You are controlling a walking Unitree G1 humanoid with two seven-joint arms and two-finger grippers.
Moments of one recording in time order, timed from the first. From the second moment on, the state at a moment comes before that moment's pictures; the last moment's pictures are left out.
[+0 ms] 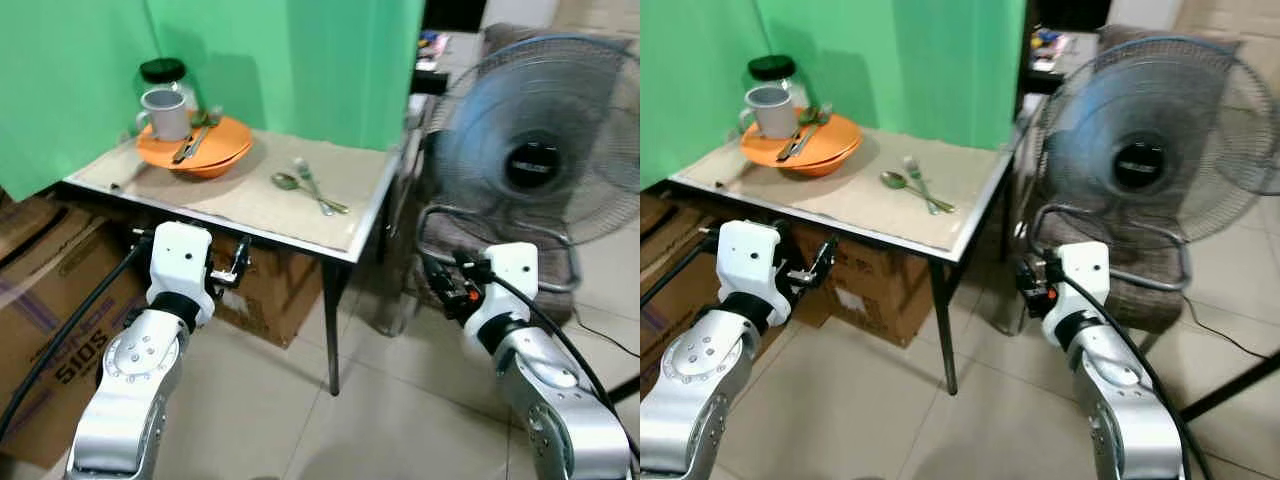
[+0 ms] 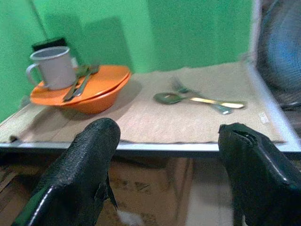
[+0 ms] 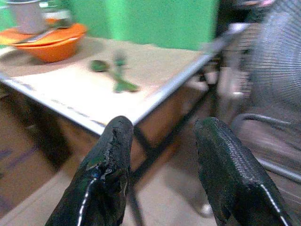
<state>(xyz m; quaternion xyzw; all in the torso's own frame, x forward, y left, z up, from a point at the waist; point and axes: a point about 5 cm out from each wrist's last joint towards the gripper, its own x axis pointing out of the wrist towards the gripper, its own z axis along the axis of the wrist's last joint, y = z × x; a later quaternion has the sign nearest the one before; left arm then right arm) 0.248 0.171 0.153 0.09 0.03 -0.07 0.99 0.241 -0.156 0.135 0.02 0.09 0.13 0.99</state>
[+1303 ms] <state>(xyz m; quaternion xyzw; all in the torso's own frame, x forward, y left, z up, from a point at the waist) 0.243 0.164 0.147 0.10 0.04 -0.09 0.99 0.239 -0.150 0.137 0.03 0.09 0.20 0.97</state>
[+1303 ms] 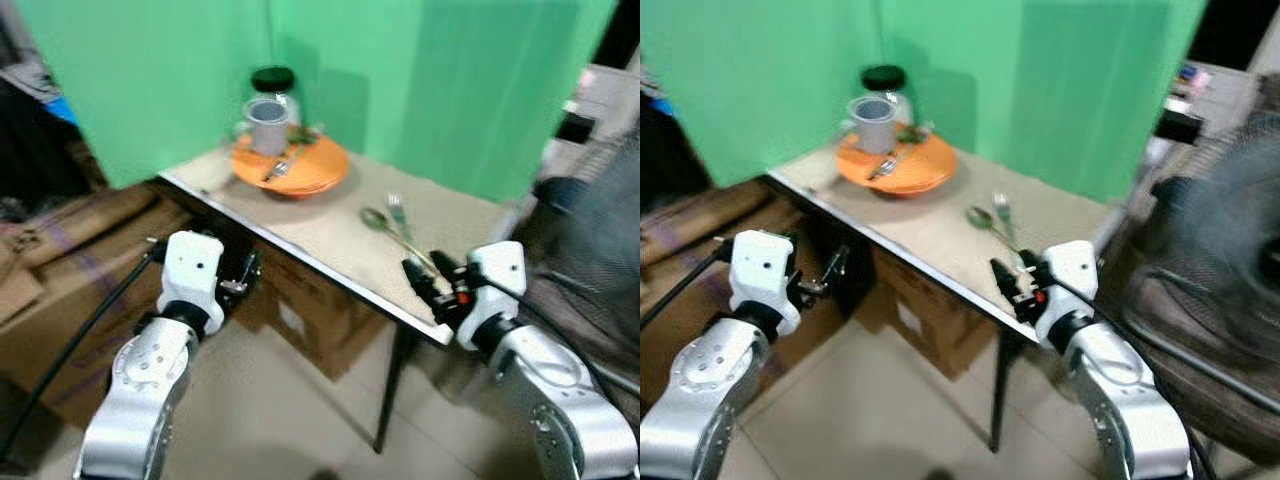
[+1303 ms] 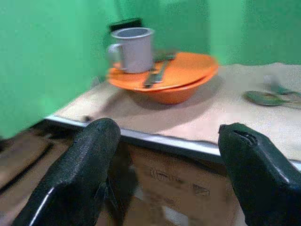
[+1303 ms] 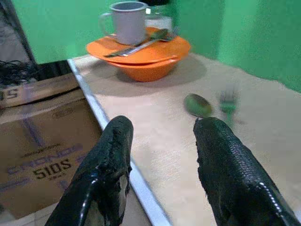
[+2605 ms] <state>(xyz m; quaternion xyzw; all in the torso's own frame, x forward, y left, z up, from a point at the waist) 0.242 0.168 0.147 0.10 0.04 -0.09 0.99 0.242 -0.142 0.138 0.05 0.09 0.21 0.97</state>
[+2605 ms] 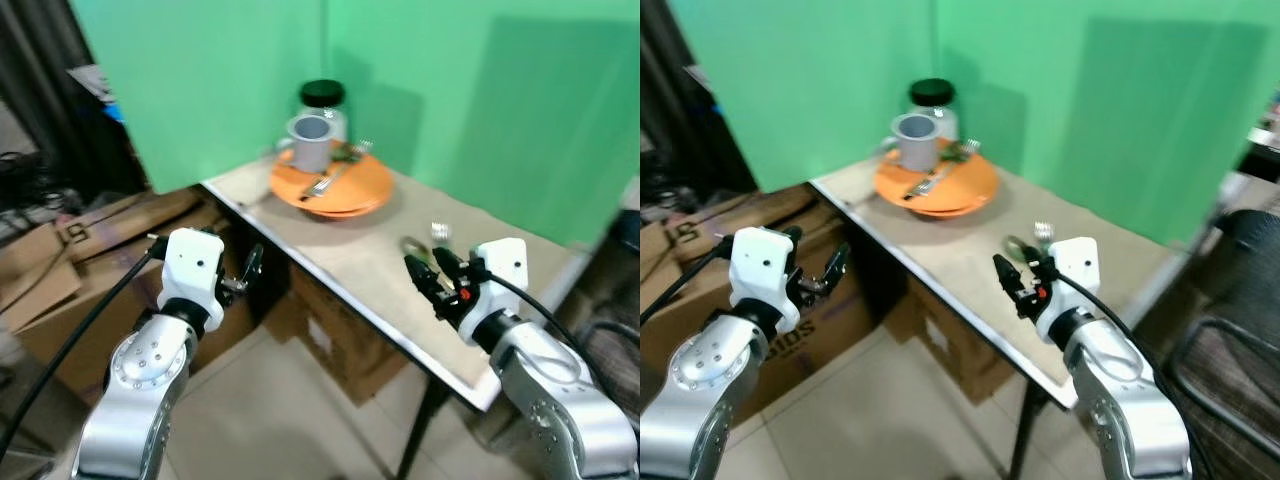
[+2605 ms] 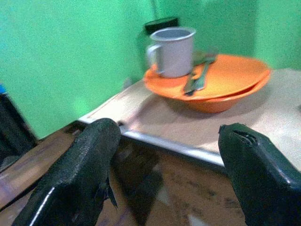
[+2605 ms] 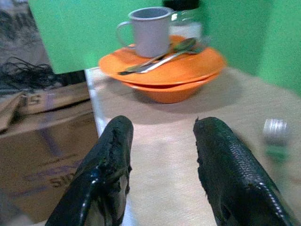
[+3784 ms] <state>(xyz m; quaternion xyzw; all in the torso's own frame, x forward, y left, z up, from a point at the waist) 0.240 0.160 0.141 0.13 0.06 -0.16 0.98 0.259 -0.145 0.142 0.01 0.11 0.17 0.98</state>
